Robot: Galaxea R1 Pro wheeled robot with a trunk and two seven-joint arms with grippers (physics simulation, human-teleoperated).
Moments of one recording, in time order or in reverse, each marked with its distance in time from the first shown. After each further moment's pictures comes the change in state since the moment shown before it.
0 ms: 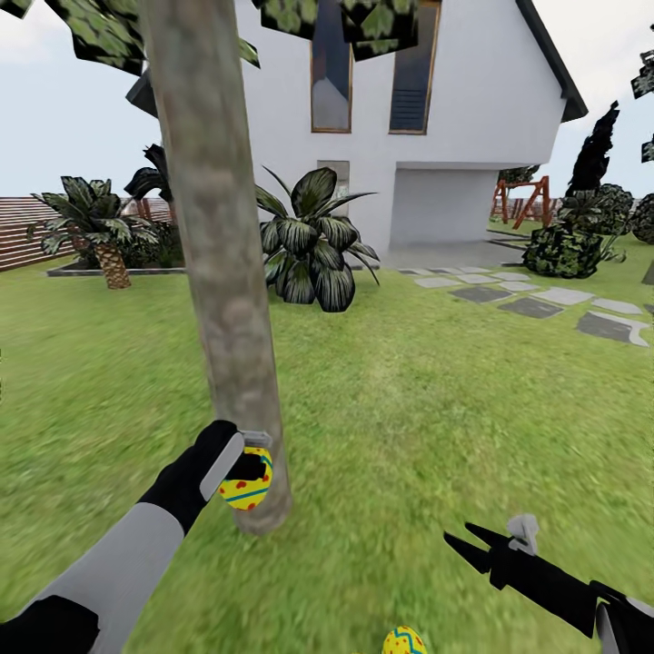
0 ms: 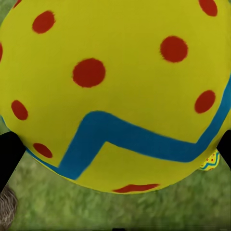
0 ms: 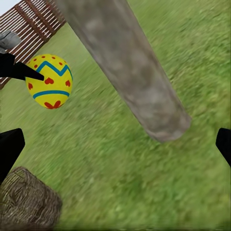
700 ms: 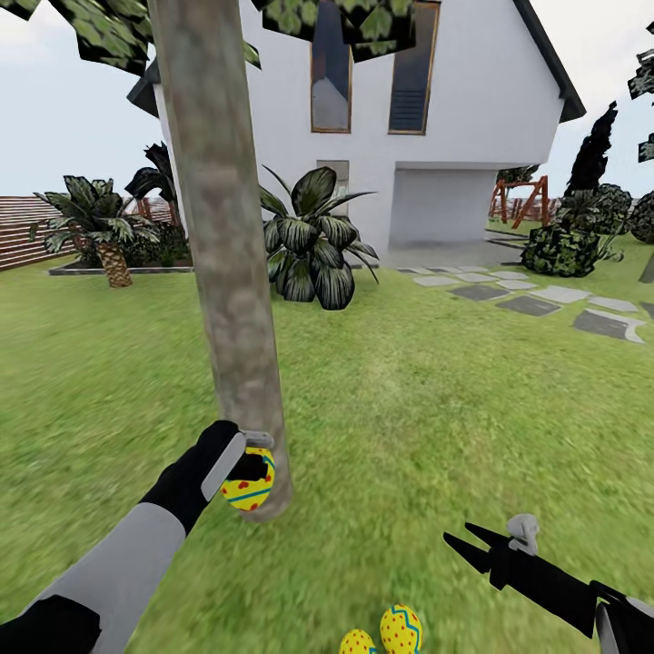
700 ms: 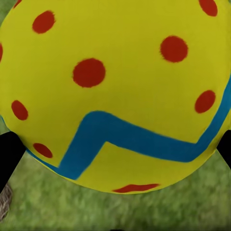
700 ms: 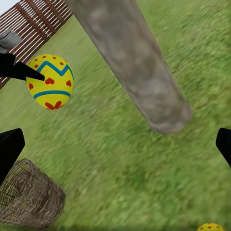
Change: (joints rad) left arm 0.000 -0.006 -0.001 0.002 0.004 0.000 -0.004; right arm 0.000 0.000 0.000 0.000 0.000 0.000 0.000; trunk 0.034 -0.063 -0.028
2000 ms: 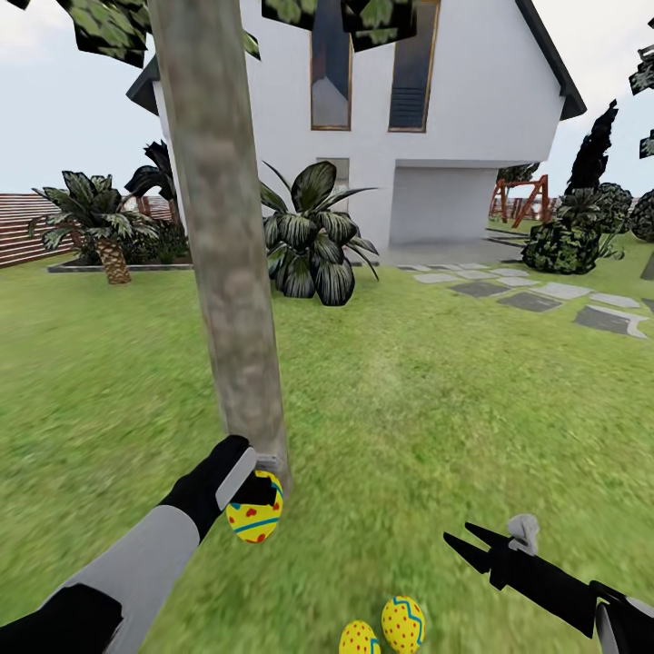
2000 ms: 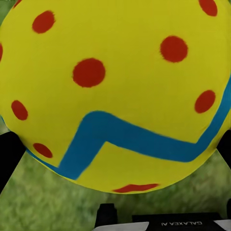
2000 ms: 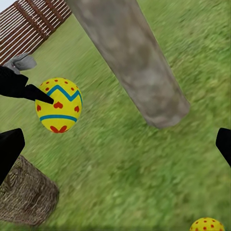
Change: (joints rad) left arm -0.014 -0.052 -0.002 0.176 -0.004 0.000 -0.035; right arm 0.000 0.000 0.000 0.001 0.000 0.000 0.001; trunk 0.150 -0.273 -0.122
